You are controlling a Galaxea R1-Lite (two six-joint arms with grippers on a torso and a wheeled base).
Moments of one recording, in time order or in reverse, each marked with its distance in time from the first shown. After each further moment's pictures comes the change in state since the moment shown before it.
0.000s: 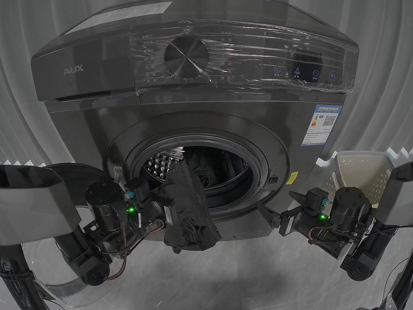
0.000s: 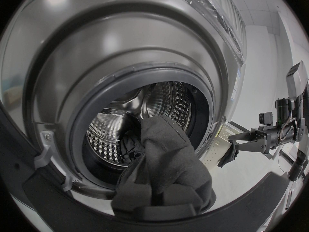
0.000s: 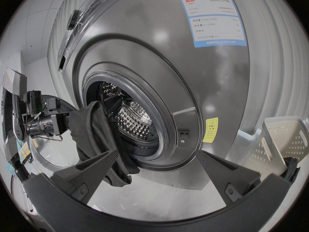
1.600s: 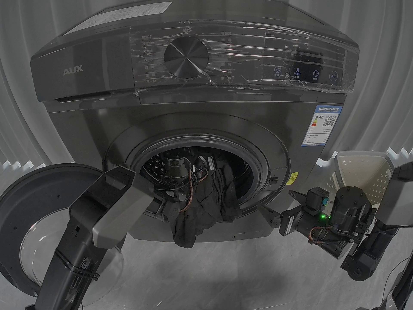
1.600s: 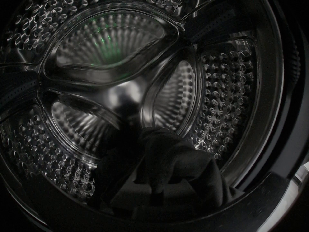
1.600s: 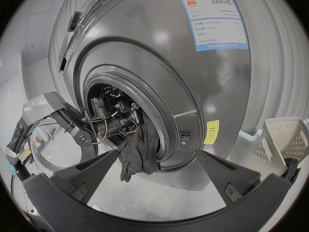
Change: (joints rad) left arm 0.061 0.633 -1.272 0.496 0.012 -0.108; right arm 0.004 -0.010 0.001 0.000 0.005 0.001
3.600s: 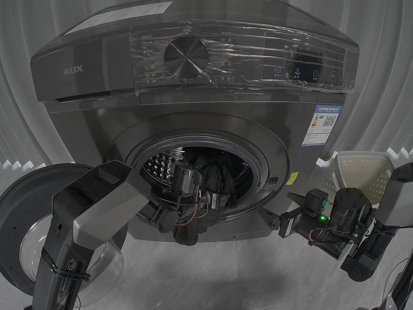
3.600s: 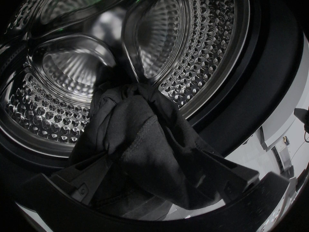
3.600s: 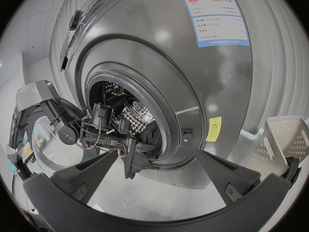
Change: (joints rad) left arm -0.054 -0.156 0.284 0.413 -0.098 0.028; right arm 0.002 0.005 0.006 0.000 0.016 0.003
